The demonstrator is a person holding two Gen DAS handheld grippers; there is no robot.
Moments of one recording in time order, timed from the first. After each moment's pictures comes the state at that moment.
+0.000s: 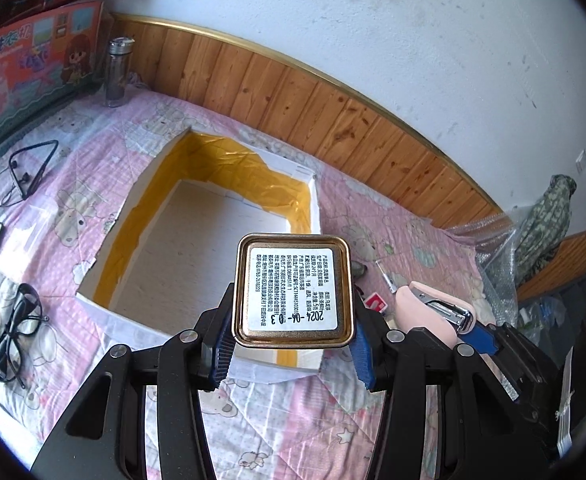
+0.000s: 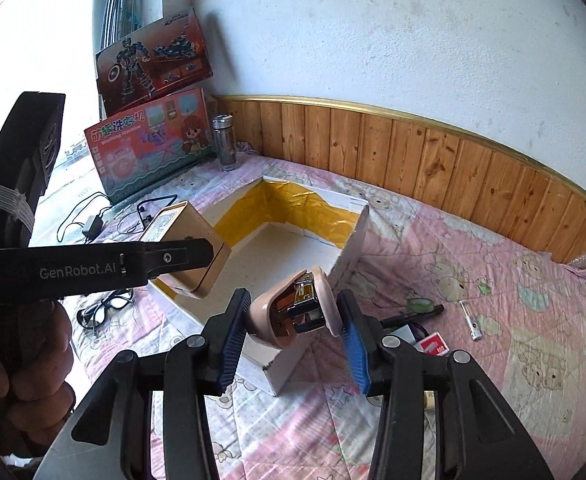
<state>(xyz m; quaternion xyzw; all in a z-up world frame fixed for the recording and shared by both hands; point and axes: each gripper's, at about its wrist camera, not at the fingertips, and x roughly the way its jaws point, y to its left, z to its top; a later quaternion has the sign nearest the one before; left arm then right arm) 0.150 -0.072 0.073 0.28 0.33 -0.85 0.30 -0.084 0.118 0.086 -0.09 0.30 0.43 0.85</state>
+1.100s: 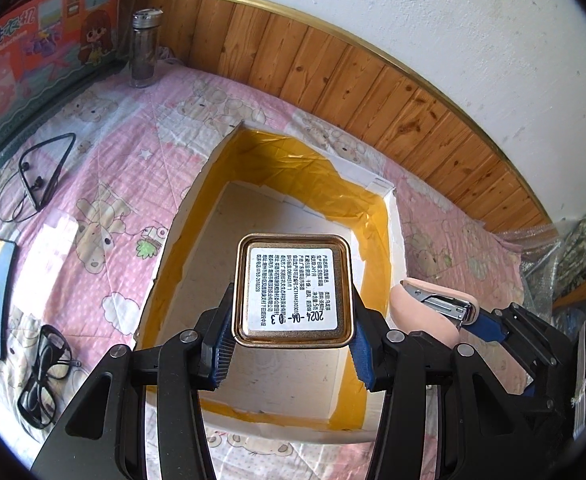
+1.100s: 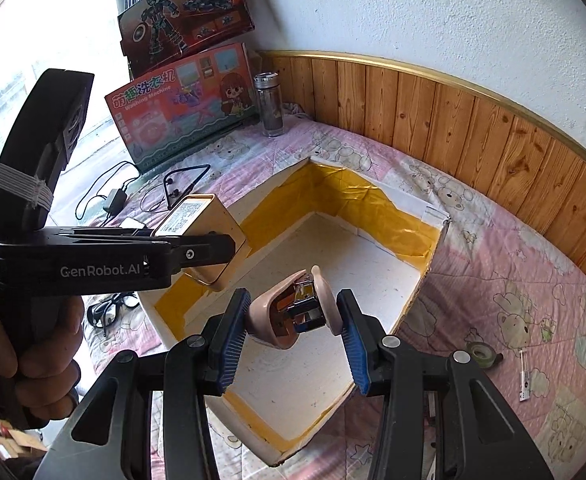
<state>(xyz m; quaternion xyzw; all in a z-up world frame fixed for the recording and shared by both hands) 0.128 -0.171 0.046 0.34 0.36 -0.79 0.36 -0.026 0.223 0.065 -0.15 0.37 0.54 0.74</state>
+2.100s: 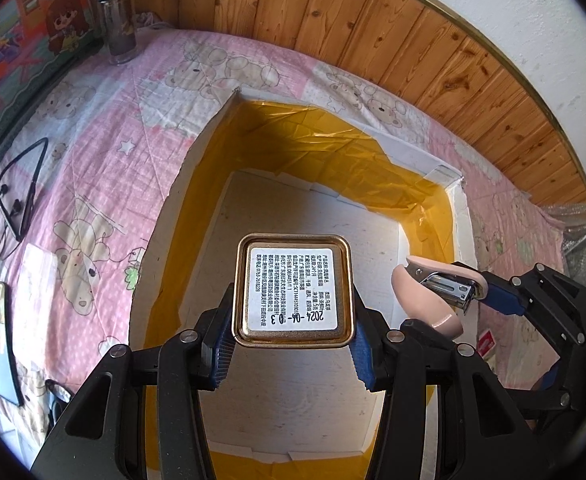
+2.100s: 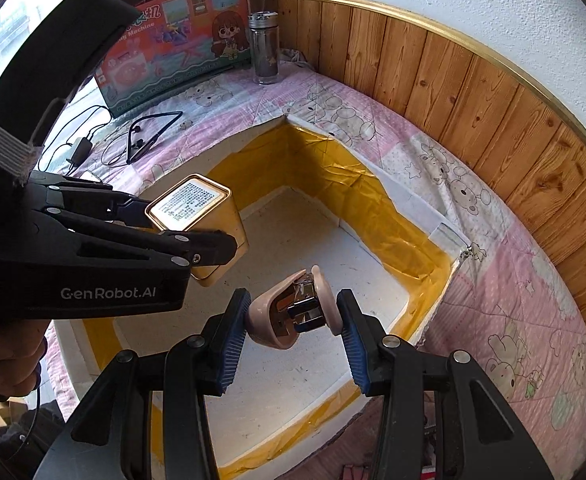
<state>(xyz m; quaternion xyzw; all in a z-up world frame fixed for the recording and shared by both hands) 0.068 -0.245 -0.008 0.44 0.37 -0.73 0.38 0.034 0.303 0.017 -0.27 0.40 0.54 0.69</state>
